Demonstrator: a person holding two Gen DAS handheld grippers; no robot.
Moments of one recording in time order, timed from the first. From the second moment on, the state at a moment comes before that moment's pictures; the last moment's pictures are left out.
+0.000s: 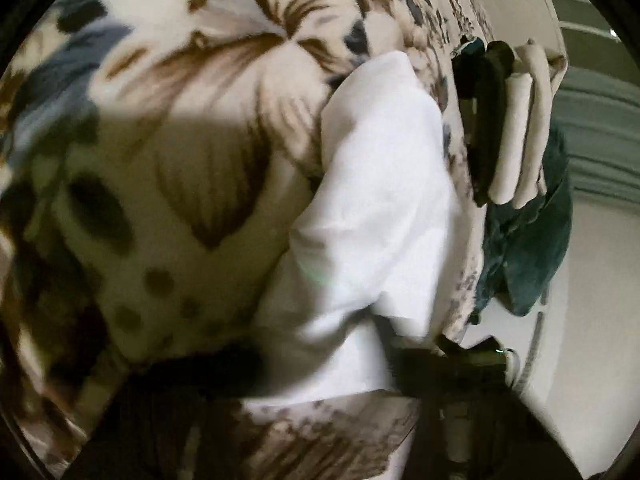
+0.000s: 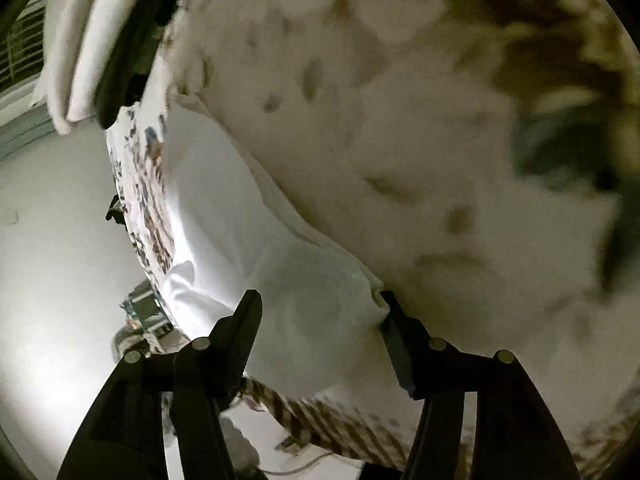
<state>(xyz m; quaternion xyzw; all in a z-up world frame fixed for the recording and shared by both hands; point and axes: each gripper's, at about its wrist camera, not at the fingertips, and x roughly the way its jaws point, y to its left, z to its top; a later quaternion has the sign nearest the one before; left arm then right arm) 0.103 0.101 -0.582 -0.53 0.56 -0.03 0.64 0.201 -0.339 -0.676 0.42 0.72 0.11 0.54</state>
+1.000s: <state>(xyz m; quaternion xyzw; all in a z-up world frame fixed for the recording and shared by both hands) 0.204 0.149 -0.574 -0.45 0.57 -0.03 0.68 0.356 -0.245 -0.617 0.16 0.74 0.17 0.63</state>
